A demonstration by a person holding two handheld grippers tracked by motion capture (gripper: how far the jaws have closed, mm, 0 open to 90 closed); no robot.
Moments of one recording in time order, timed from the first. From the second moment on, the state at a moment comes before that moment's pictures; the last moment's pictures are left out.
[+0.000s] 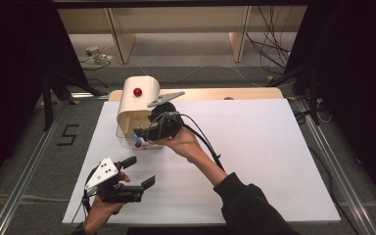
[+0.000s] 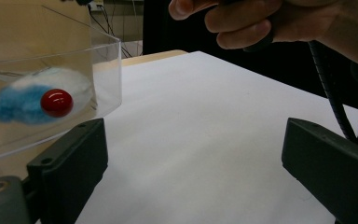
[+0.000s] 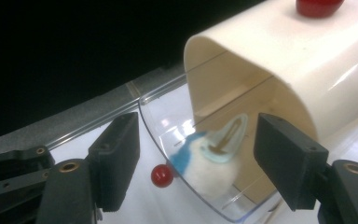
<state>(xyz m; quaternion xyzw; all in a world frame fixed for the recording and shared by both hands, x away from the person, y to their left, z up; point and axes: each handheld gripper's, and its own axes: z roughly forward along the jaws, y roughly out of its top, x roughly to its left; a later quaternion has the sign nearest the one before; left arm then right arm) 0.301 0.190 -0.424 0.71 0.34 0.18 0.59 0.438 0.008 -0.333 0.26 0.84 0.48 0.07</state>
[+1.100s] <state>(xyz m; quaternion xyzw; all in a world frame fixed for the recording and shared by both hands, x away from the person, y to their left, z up) 0.301 0.189 -0.424 0.71 0.34 0.18 0.59 0.416 -0.069 -0.336 0.27 0.81 0.52 0.08</state>
